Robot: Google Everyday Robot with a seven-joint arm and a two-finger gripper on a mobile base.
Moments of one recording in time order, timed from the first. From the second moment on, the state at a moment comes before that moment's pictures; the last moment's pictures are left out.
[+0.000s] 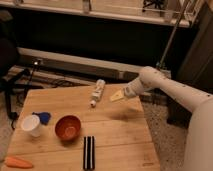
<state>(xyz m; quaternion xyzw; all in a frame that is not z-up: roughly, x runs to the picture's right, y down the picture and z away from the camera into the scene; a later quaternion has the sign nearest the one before) 0.074 0.058 0.853 -0.39 -0.09 0.58 0.71</state>
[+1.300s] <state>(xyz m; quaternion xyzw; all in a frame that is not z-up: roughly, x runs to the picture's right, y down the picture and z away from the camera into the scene) -0.009 0.117 0.793 -0.29 -0.05 0.37 0.88</state>
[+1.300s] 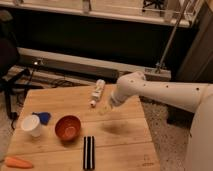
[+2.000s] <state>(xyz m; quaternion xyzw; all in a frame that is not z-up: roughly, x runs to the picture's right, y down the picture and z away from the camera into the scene) -0.150 0.164 0.737 -0.26 -0.02 0.25 0.93</state>
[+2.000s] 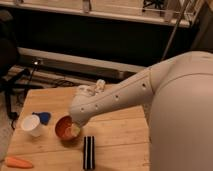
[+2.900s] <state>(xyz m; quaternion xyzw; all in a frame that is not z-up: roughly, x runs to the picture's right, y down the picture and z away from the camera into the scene) -0.154 0.108 0.820 -0.34 0.03 0.37 0.86</state>
